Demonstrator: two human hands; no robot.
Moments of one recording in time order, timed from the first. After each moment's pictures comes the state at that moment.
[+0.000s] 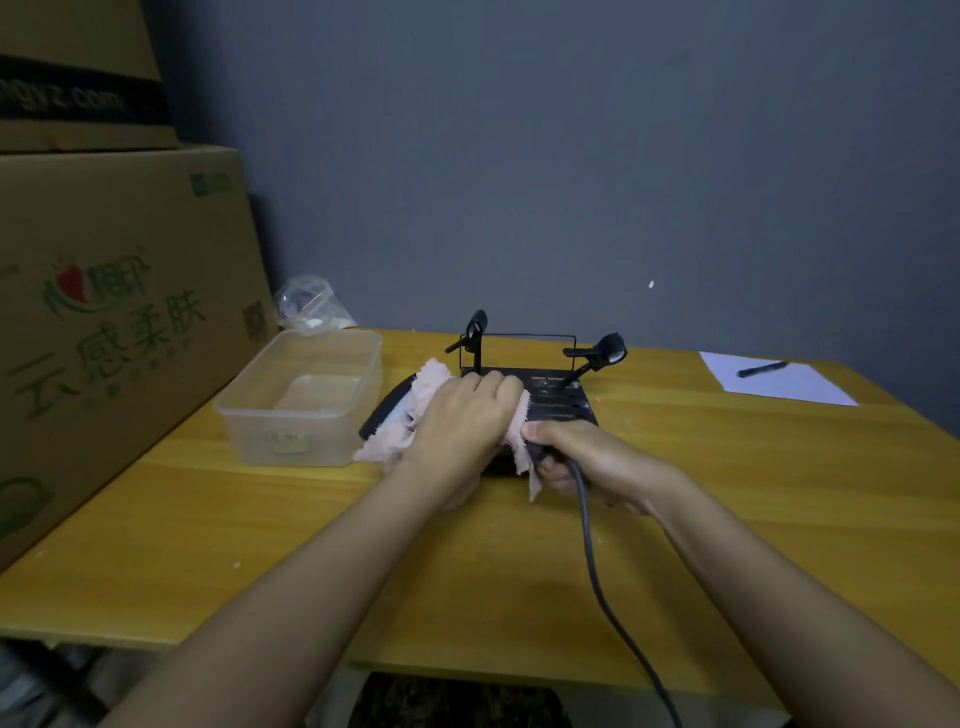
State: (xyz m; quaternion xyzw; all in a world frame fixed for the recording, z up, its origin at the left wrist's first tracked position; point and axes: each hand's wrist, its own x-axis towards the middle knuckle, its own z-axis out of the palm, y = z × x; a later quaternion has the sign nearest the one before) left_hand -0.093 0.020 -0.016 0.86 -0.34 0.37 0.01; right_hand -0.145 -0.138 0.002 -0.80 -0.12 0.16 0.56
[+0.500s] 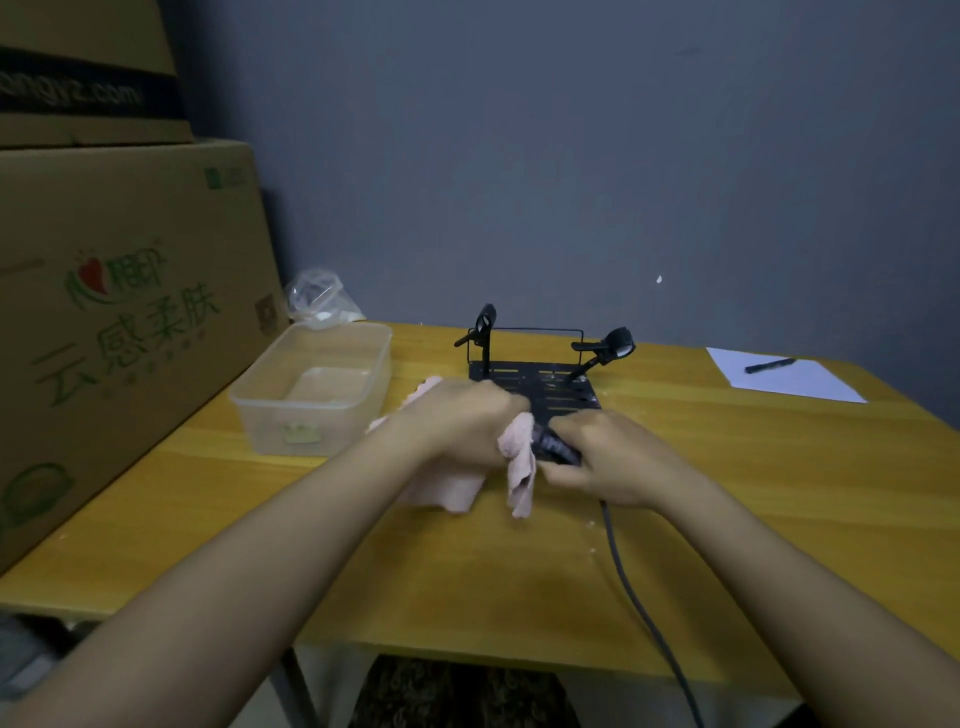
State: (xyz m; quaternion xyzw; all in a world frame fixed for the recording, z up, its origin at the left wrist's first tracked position) left_hand -0.101 0.033 0.019 0.93 -0.37 0.04 -0.02; right_hand -0.155 -0.143 0.006 -0.96 -0.25 -0.09 0.07
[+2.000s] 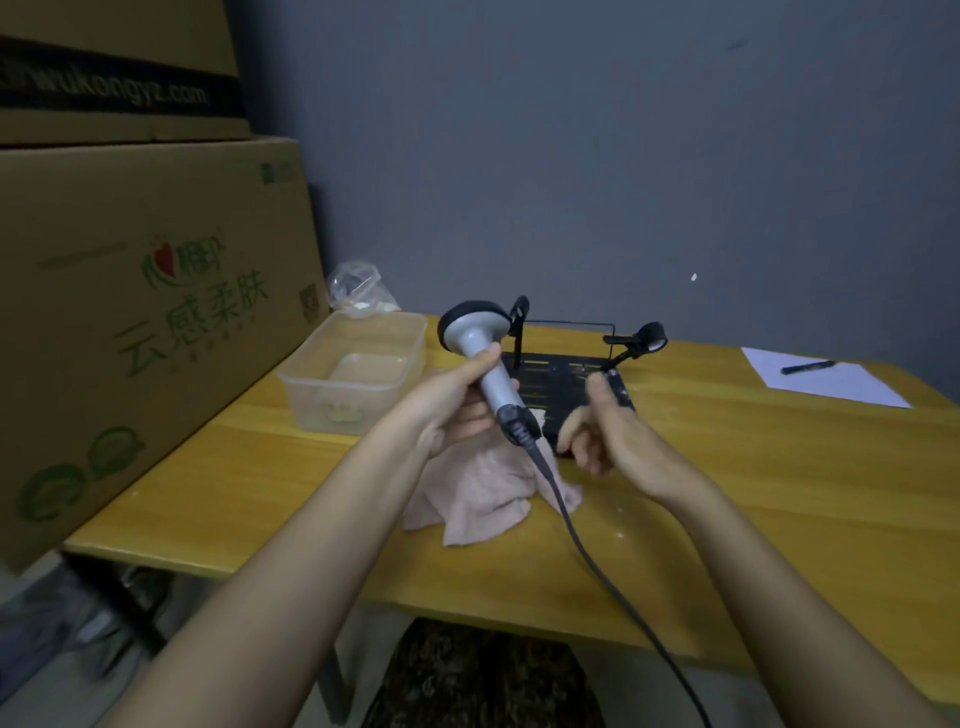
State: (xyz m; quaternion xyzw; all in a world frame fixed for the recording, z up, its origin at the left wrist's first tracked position) left_hand -0.124 0.064 0.015 0.60 0.03 -0.17 0.78; right_hand -0.156 -0.129 -0.013 -0.89 -0.11 -0.03 0.45
